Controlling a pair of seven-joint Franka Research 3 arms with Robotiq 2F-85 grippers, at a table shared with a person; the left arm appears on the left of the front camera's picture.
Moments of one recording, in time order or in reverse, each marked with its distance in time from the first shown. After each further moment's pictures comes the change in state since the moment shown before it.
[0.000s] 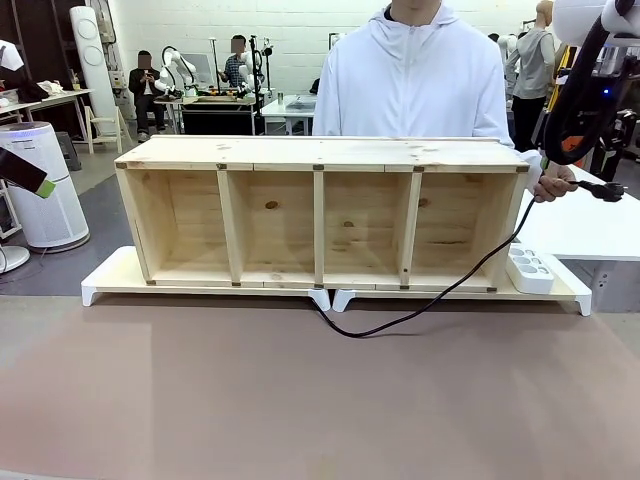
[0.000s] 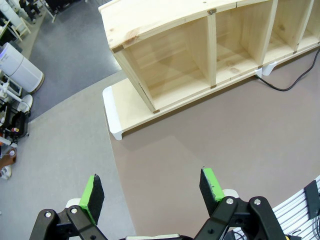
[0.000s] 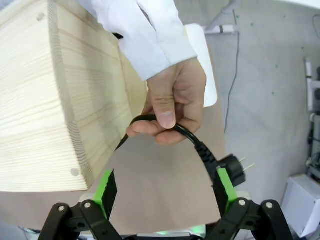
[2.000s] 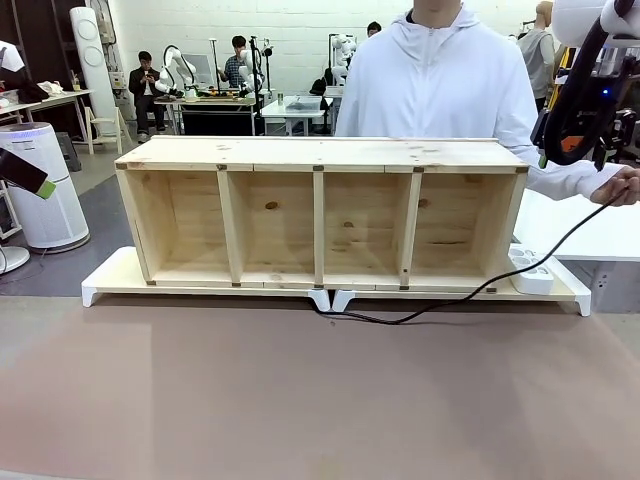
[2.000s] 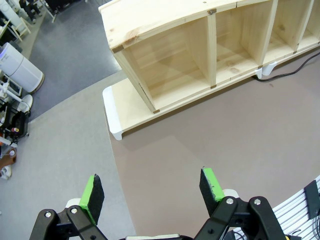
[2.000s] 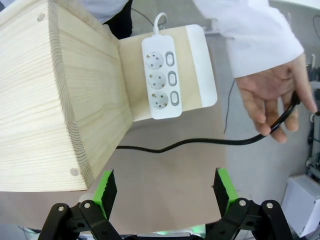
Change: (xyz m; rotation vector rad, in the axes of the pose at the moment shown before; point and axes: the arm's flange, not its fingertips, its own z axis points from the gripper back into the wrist) left arm 0.000 0.000 0.000 0.000 0.000 0.000; right arm -0.001 0.000 -0.001 -0.001 0.007 0.000
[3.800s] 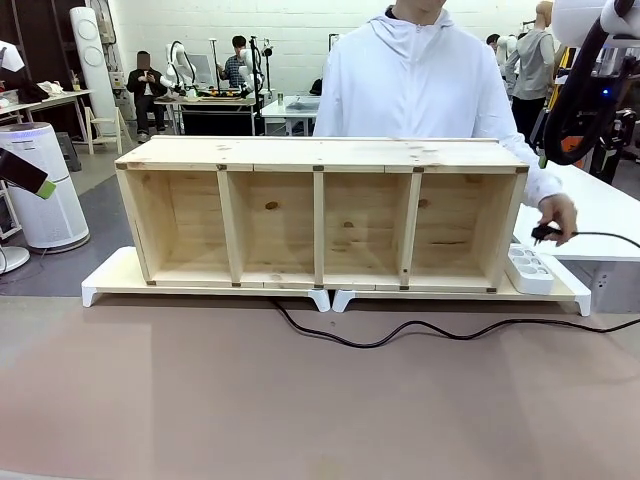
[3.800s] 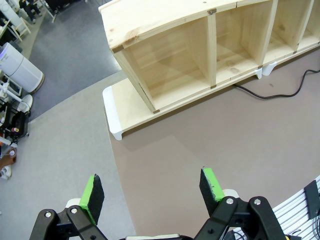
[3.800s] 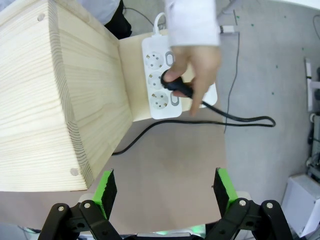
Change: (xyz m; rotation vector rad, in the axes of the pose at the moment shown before) left arm 0.000 0.000 0.000 0.000 0.000 0.000; right arm 0.000 0.000 0.000 0.000 0.000 0.000
